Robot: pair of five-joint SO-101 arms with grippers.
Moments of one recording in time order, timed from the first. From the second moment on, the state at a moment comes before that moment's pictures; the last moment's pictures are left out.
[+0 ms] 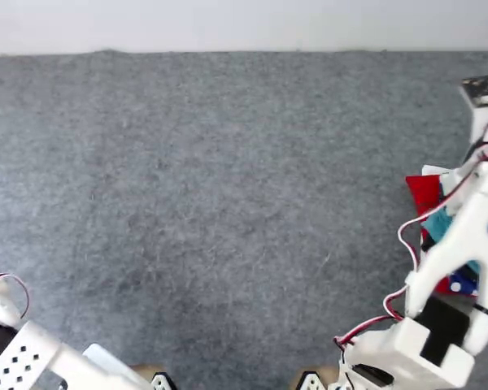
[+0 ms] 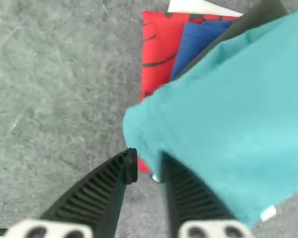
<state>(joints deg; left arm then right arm) -61.9 -62.6 47.7 76.0 -32.9 30.4 -0.4 -19.2 100.5 36.0</state>
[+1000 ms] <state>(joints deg) -61.9 -62.6 47.7 76.0 -32.9 54.4 9.1 -19.4 100.5 38.7</state>
